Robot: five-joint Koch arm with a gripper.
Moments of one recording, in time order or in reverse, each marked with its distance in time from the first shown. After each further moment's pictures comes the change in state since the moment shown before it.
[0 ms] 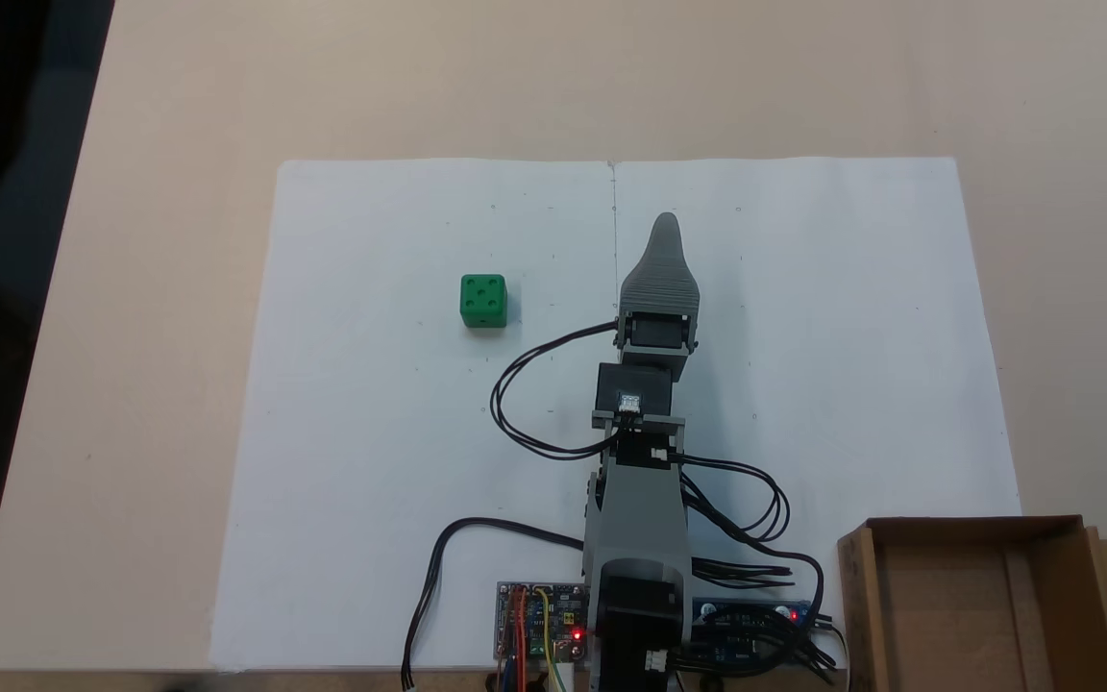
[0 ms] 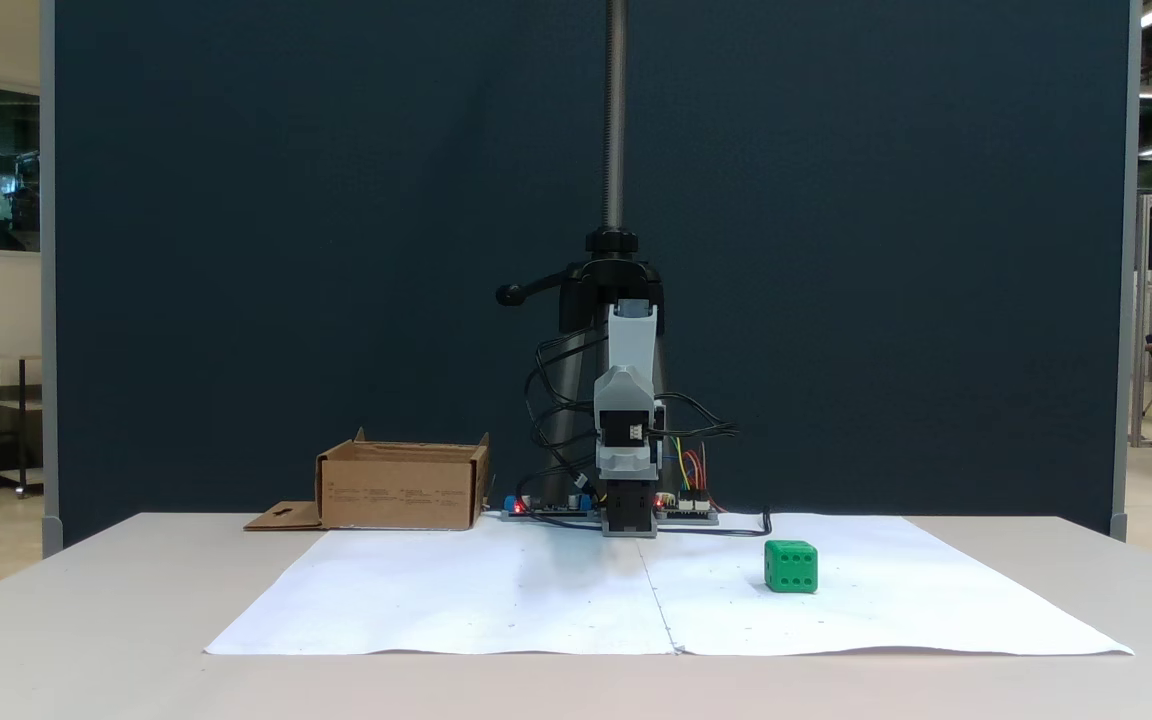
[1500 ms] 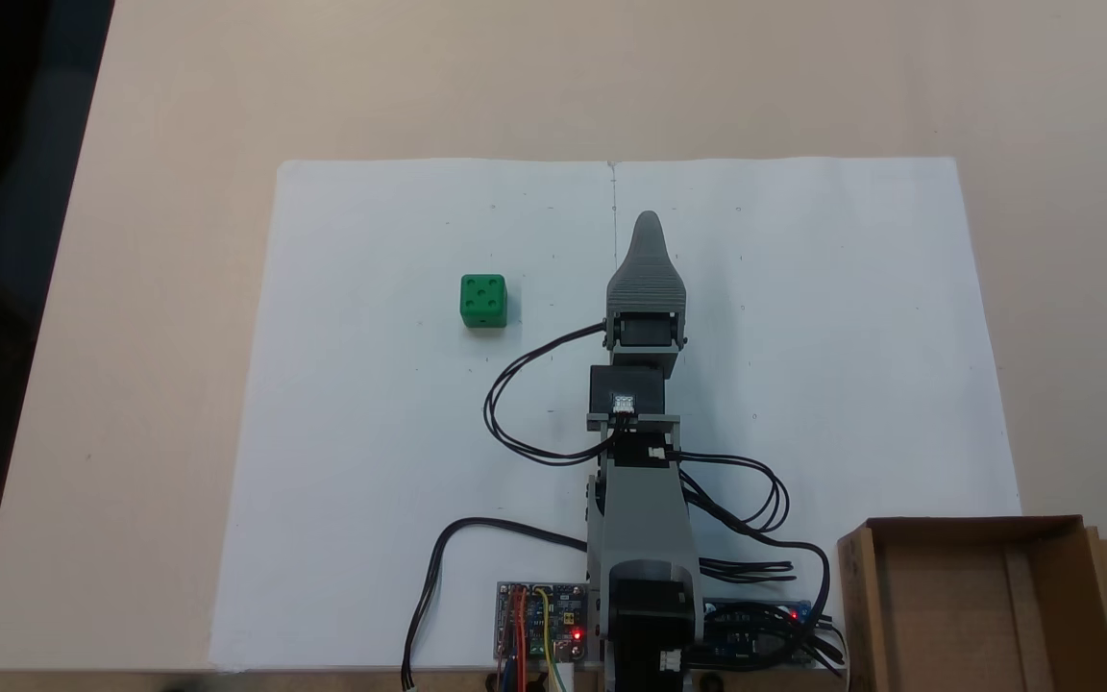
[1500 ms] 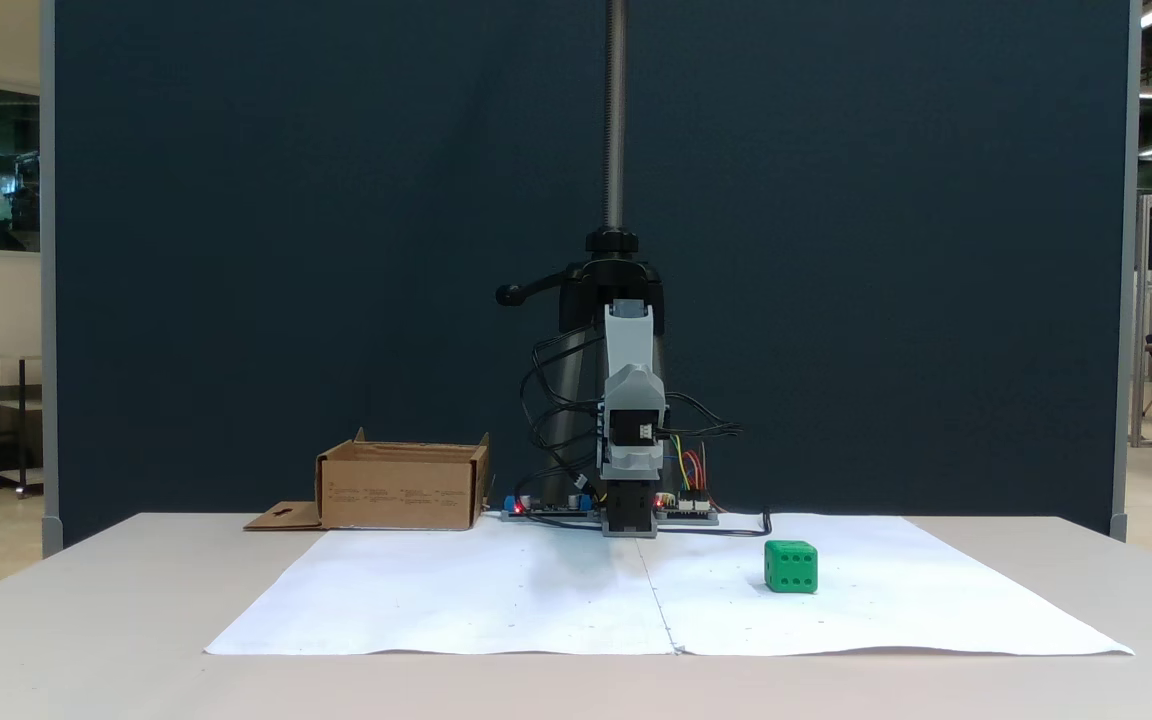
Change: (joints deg) arm -4.1 0.0 0.0 -0.5 -0.3
